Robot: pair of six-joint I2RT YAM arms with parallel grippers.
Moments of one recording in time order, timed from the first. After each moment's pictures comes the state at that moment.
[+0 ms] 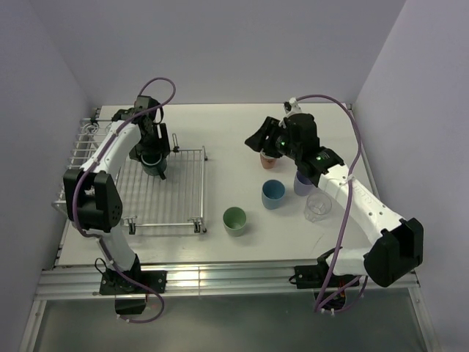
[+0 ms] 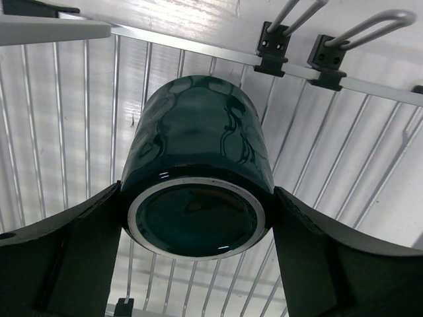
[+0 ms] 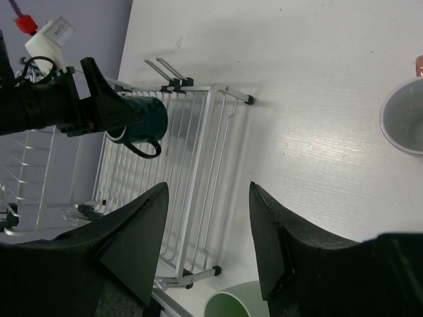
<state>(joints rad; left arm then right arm) -0.17 1.79 1.61 -0.98 -0.20 -0.34 0.45 1.28 1.13 -0.24 -0.15 0.70</state>
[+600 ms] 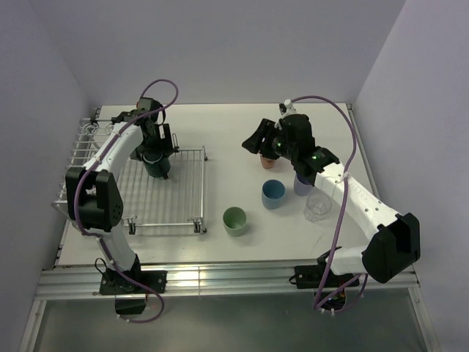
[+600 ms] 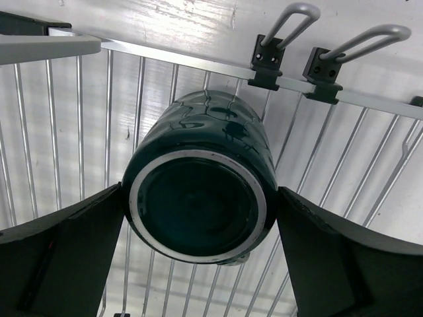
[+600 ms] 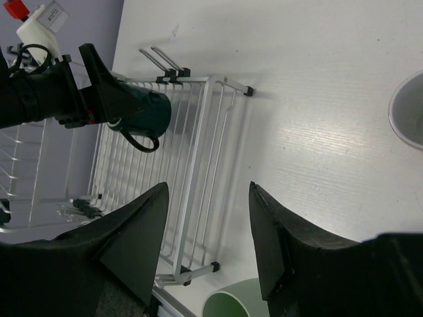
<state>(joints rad) -0.18 1.81 1.58 -0.91 -0.21 -0.34 0.47 1.31 1.13 -0.25 -0.15 0.70</state>
